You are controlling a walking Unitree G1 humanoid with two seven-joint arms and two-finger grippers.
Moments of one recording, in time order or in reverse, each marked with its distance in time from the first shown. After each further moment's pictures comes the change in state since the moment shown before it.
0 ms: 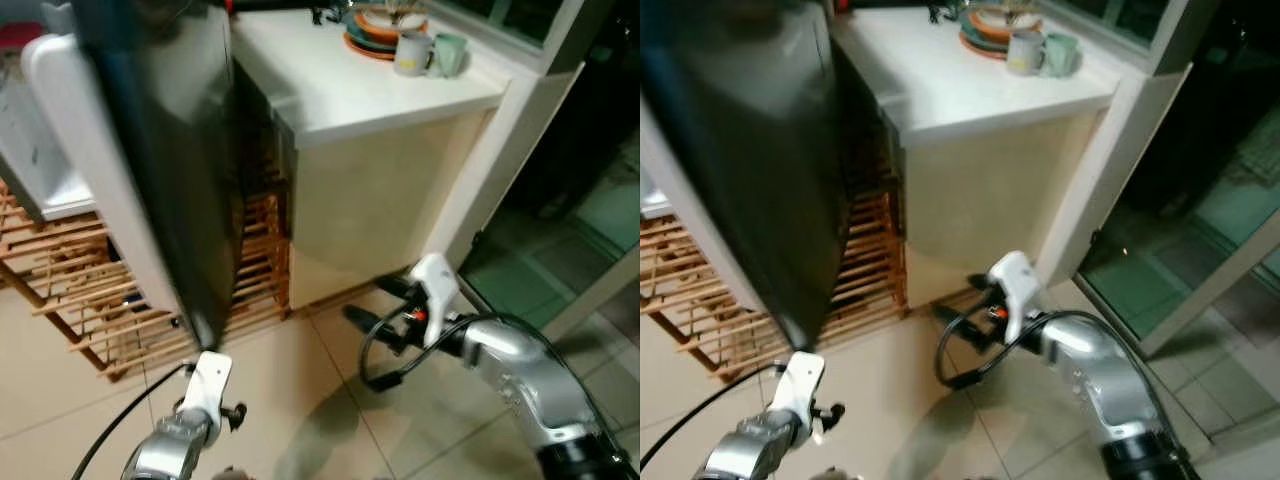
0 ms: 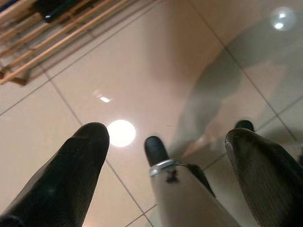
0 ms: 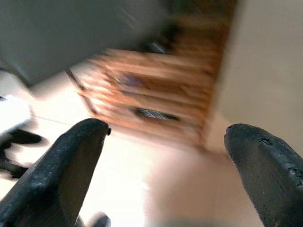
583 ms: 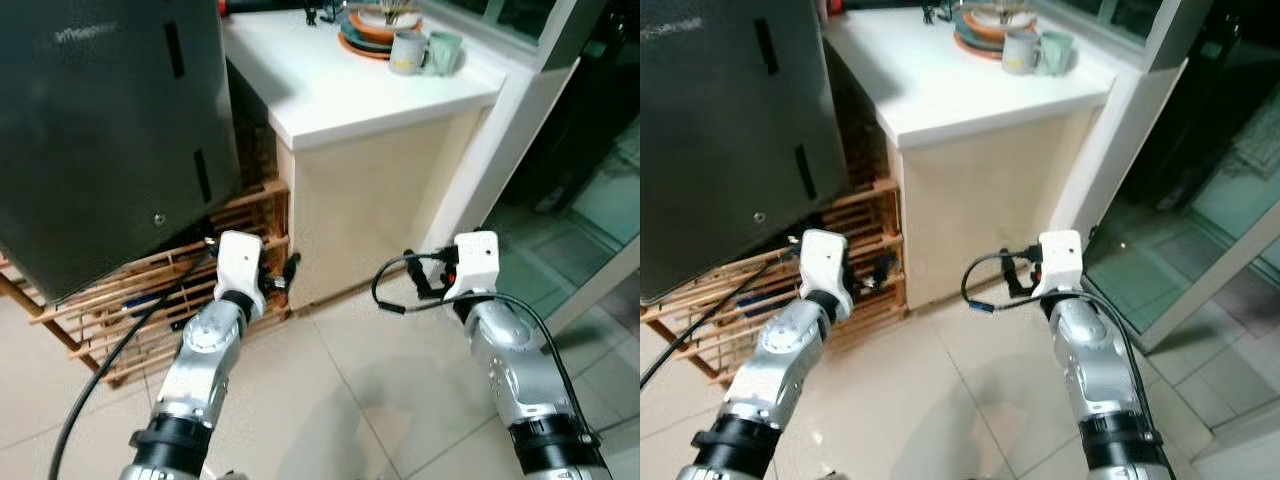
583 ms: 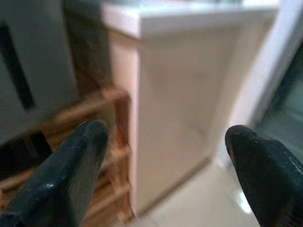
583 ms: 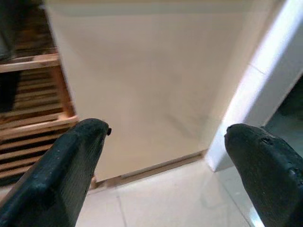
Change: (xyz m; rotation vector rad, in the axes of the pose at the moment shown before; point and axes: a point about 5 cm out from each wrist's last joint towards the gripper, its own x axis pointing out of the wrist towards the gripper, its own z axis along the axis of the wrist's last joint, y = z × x) left arm -0.077 -0.006 0.173 -0.080 -0.984 0.026; right arm 0.024 -0.037 0.021 0.072 -0.222 -0.618
